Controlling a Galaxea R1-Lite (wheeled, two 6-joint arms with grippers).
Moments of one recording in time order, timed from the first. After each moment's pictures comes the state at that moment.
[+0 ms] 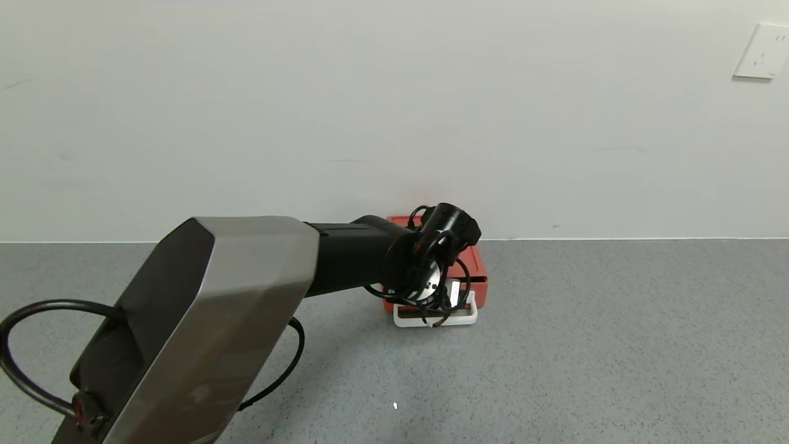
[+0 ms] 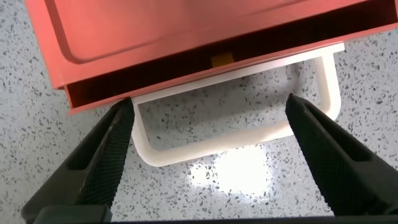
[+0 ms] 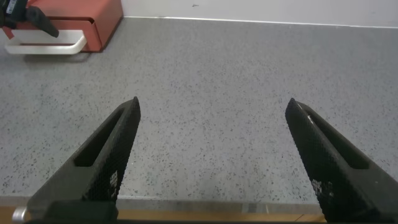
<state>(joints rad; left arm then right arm) -0.71 2.39 -1.99 0.52 0.37 -0.39 0.00 0.00 0.00 0.00 0.00 0.00</state>
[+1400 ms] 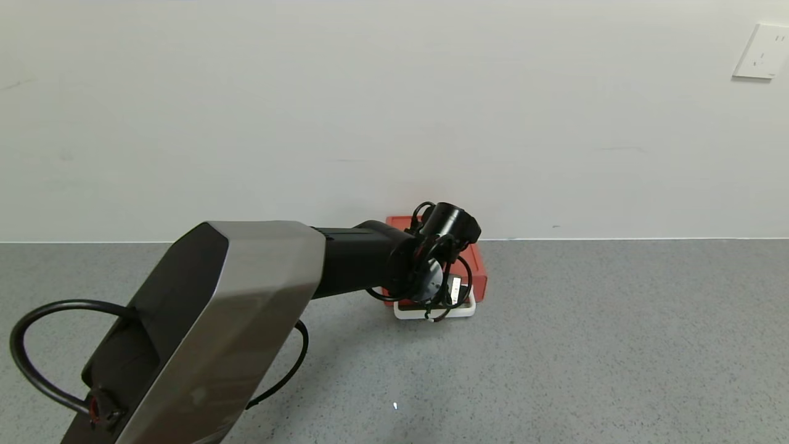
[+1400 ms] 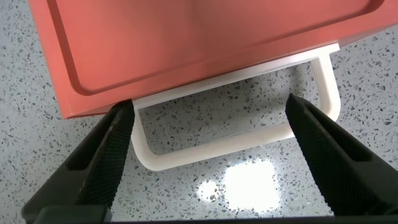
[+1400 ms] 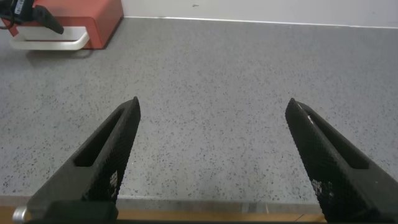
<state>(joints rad) -0.70 2.41 -1.99 0.43 0.41 -0.33 0.00 0.00 0.00 0.00 0.00 0.00</state>
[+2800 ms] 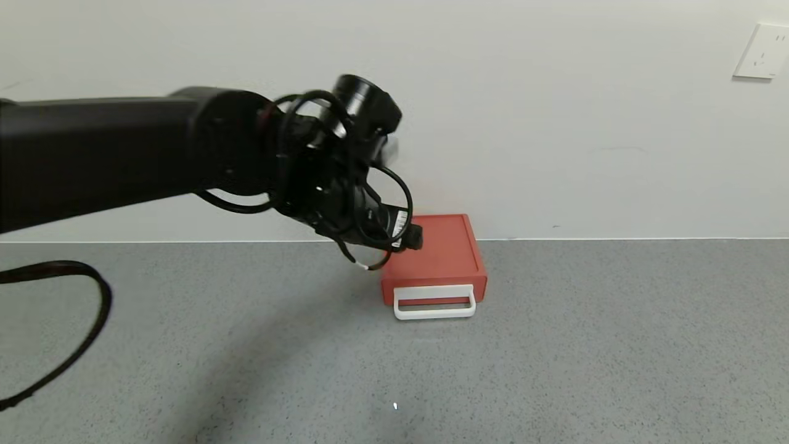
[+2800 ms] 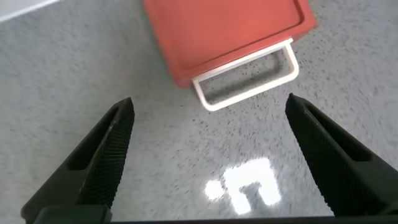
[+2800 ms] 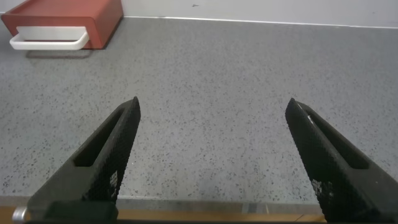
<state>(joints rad) -0.62 2.01 -1.91 0.64 0.25 -0.18 0.00 0.00 0.00 0.00 0.00 0.00</state>
